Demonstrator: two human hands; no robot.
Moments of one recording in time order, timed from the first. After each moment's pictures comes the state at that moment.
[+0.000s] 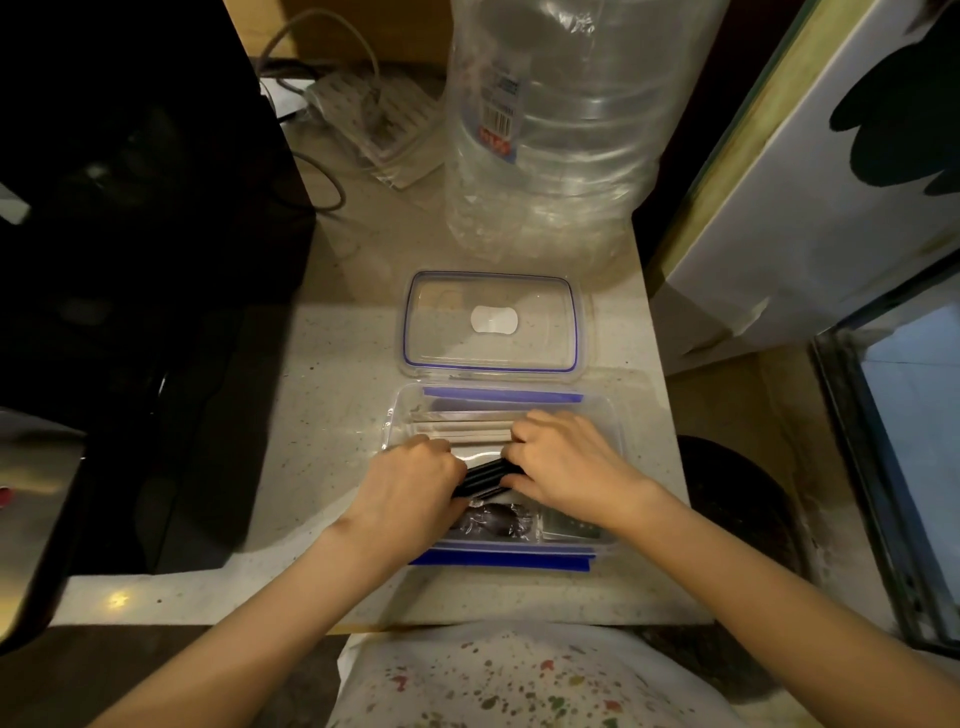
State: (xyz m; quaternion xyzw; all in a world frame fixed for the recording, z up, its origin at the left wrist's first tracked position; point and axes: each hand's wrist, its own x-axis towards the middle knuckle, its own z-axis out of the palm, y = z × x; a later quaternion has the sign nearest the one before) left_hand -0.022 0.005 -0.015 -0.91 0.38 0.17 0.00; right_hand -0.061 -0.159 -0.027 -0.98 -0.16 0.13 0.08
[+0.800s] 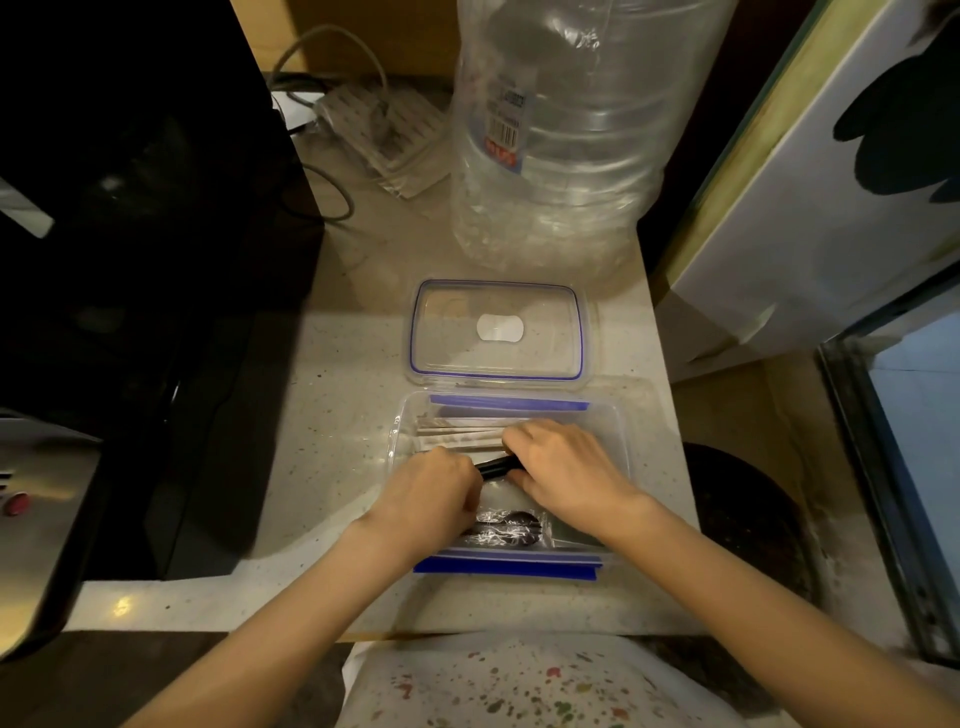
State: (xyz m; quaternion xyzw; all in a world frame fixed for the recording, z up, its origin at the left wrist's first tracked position) left_hand -0.016 -0.003 -0.025 -0.90 0.36 0.26 -0.03; right_hand -0.061 -0.154 -0.036 -0.98 -0.09 0.09 0.13
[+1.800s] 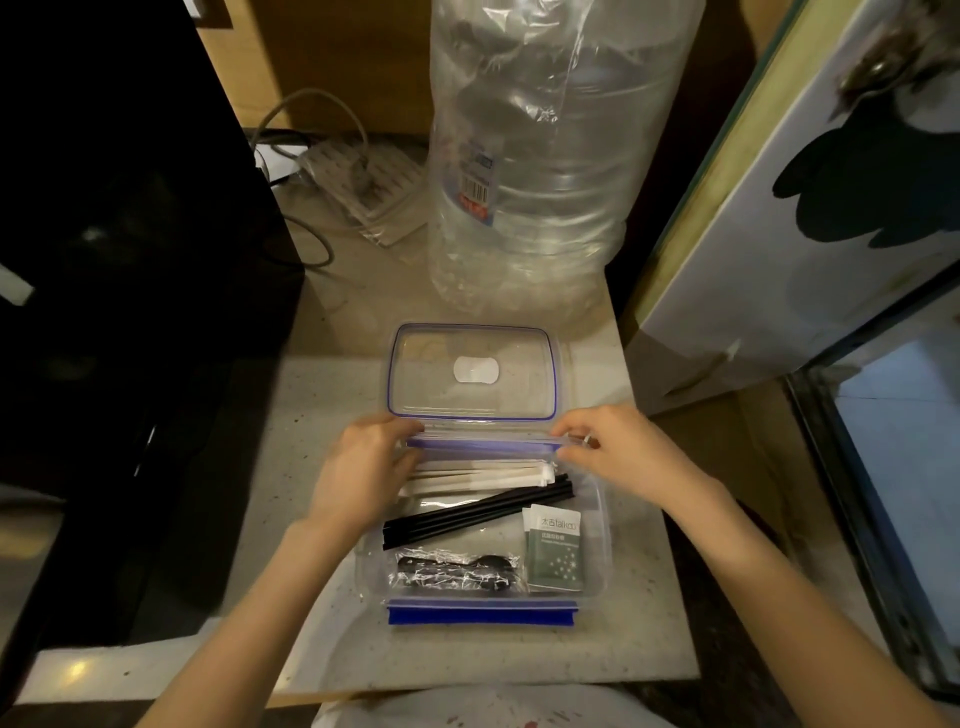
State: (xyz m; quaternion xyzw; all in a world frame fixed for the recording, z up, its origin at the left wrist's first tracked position) left_hand 0.033 0.008 -0.029 -0.93 0.24 0.07 -0.25; right_hand -0.049 -0.230 -0.004 -0.95 0.10 0.14 0.27
